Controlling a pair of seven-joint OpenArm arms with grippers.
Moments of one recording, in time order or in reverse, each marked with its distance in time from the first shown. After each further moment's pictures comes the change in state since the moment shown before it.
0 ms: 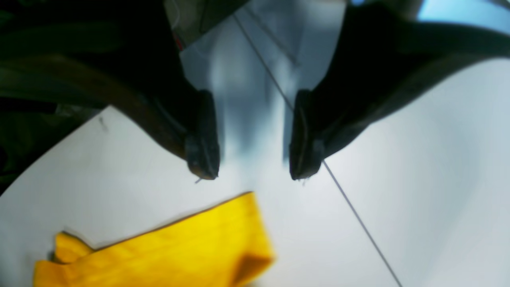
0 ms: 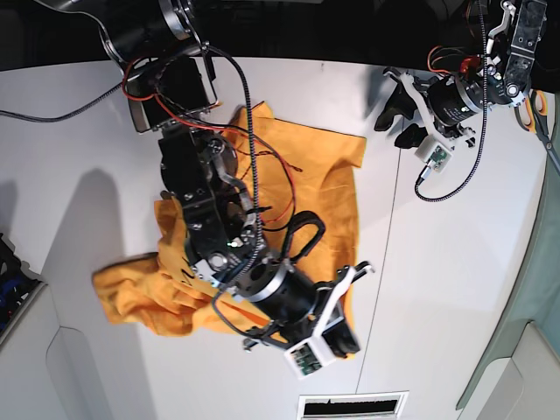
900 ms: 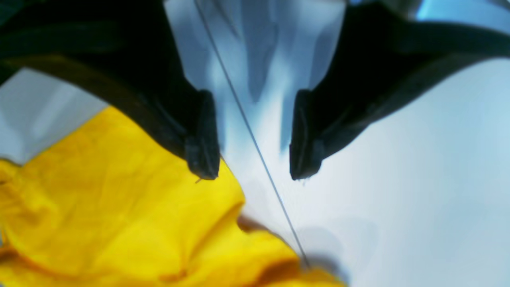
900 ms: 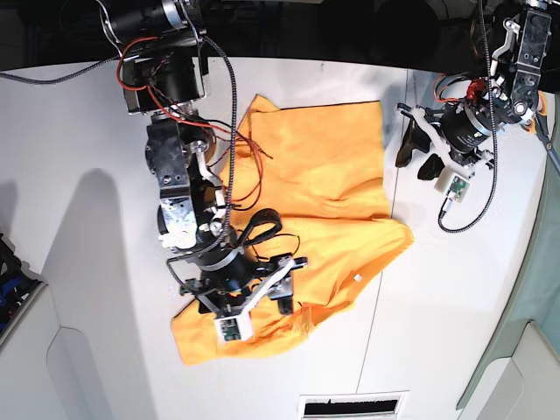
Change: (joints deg) left arm -4.7 0.0 -1.6 0.0 -0.7 7.8 0.1; right arm -4.4 0.3 16.6 -6.5 -2.4 -8.6 -3.3
